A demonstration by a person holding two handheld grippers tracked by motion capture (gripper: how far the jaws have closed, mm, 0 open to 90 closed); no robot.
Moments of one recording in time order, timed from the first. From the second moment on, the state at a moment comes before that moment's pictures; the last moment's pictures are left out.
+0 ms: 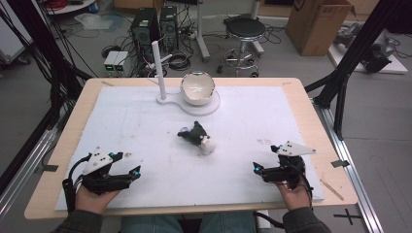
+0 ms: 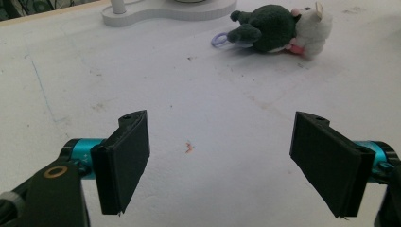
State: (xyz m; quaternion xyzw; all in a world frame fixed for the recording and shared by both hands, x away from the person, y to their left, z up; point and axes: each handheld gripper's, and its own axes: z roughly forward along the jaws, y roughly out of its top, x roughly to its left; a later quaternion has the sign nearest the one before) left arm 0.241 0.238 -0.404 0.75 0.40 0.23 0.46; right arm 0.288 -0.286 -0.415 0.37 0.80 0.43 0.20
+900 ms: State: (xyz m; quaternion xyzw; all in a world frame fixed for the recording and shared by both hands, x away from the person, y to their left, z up) left arm 0.239 0.238 -0.403 0.75 0.40 0.23 0.46; right arm 0.286 -0.286 -0.413 0.36 0.79 0.44 0.20
